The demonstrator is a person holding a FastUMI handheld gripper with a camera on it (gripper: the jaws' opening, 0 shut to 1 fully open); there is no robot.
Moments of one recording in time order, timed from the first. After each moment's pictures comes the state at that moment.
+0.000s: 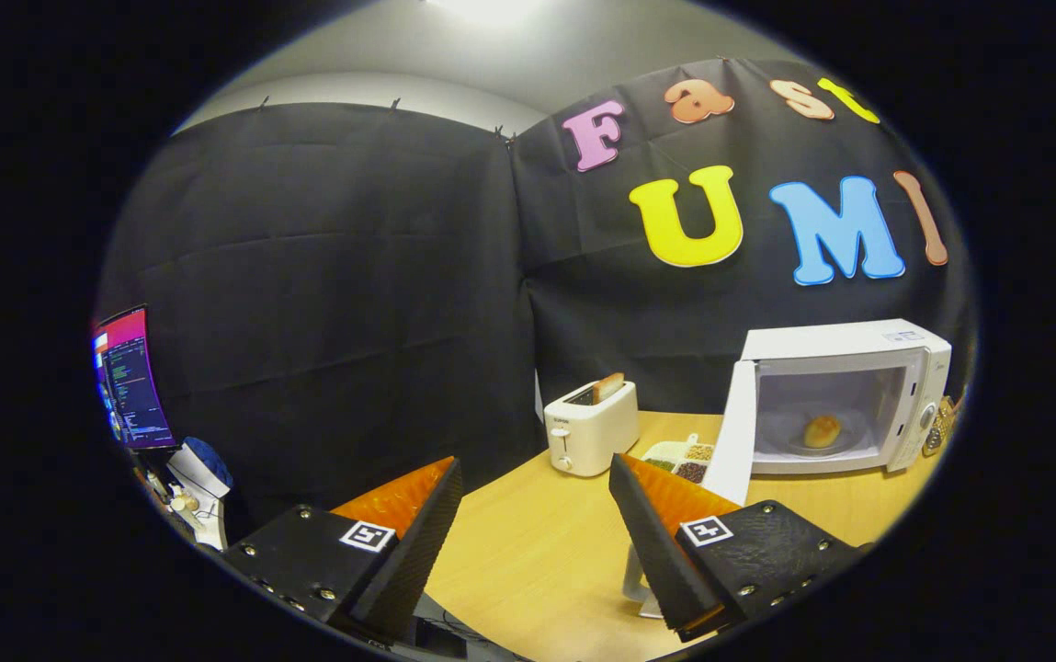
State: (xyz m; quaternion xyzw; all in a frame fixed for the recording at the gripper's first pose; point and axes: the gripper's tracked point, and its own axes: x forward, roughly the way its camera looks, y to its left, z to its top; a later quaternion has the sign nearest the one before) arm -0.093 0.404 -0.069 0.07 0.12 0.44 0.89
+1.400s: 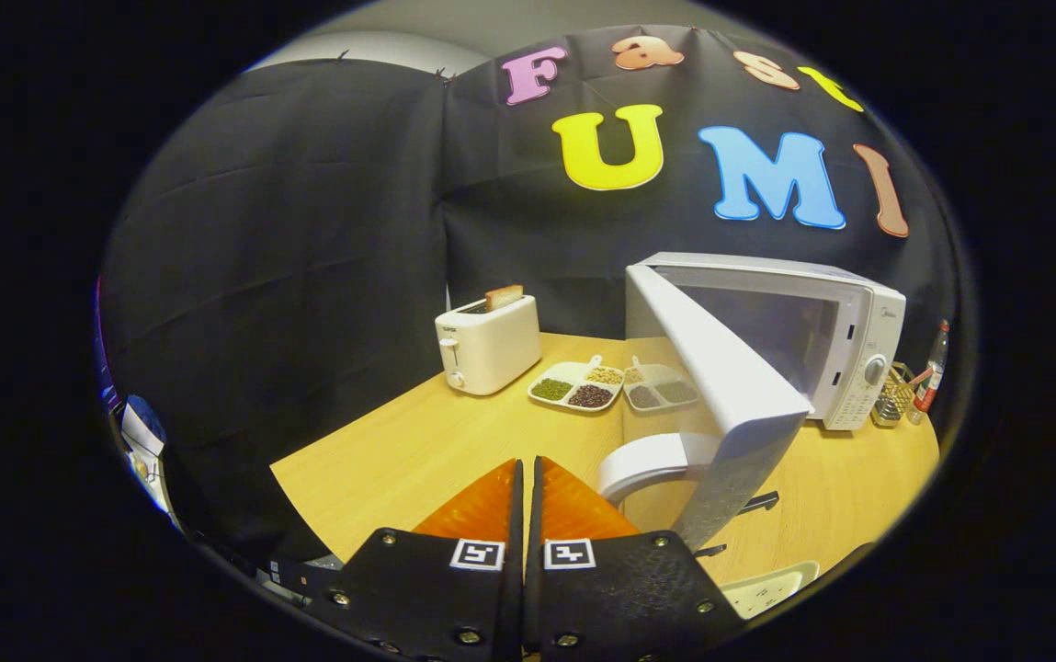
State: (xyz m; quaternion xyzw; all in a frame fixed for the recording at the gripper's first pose) arm -0.031 0.307 -0.170 0.00 0.22 0.32 0.92
